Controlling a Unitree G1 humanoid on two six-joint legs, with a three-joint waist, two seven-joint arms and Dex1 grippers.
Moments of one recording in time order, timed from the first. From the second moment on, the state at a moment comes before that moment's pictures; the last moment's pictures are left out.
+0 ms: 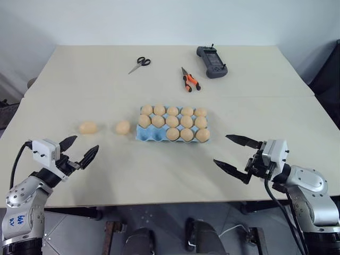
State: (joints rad) left arm -0.01 0.56 0.44 -0.03 -0.46 0.19 -0.61; right arm -0.06 -0.58 -0.17 -0.24 0.47 0.03 1.01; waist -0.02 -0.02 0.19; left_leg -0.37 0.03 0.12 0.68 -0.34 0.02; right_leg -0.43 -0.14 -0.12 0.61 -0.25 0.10
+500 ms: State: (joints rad) left arm -0.51 0.52 0.13 0.25 -0.29 0.25 -0.60; right arm -0.11 -0.60 -0.15 -0.31 0.48 0.11 0.99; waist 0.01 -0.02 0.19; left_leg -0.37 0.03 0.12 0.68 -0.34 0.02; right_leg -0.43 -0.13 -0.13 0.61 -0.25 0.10
